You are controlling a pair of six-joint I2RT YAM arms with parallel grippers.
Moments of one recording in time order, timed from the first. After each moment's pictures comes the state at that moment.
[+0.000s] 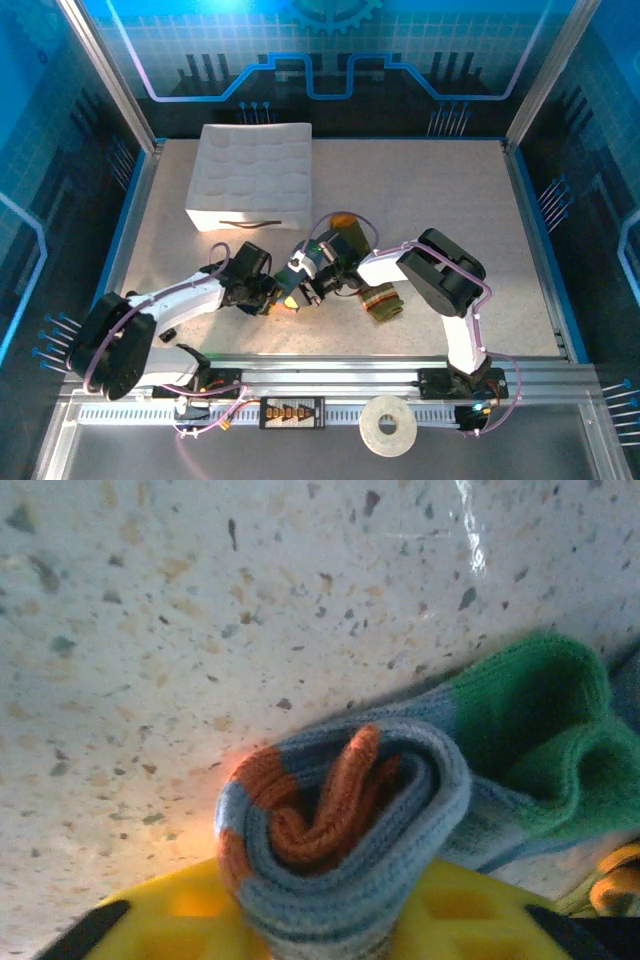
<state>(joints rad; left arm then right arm) -0.48 1.33 0.56 -0.41 0.20 -1.58 0.79 2.02 0.98 0.16 -0.82 0.17</state>
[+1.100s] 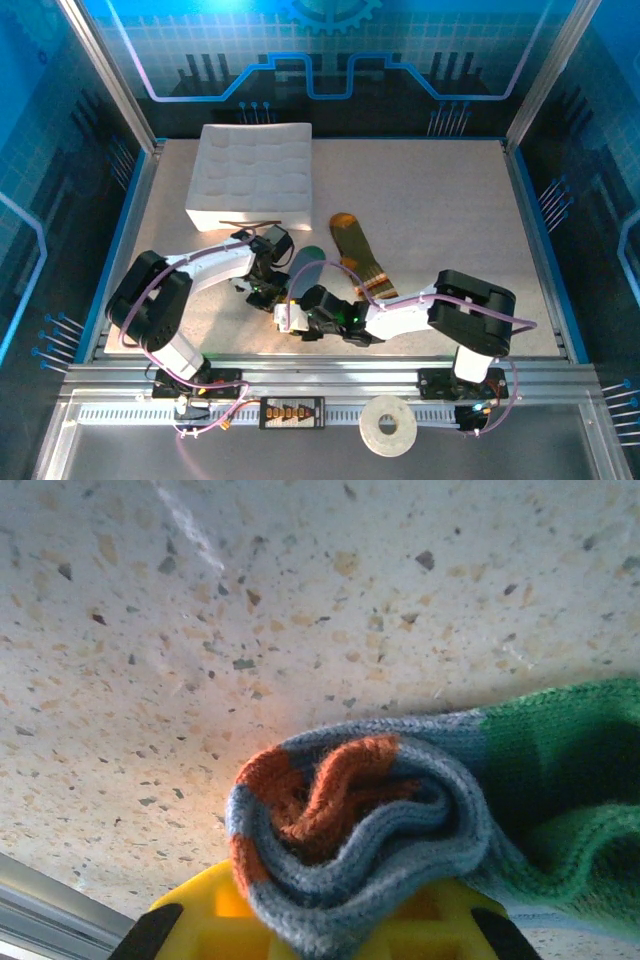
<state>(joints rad) -0.53 1.62 0.90 -0.85 0.29 -1.68 1.20 1.74 0.74 0.30 0.11 -0.48</state>
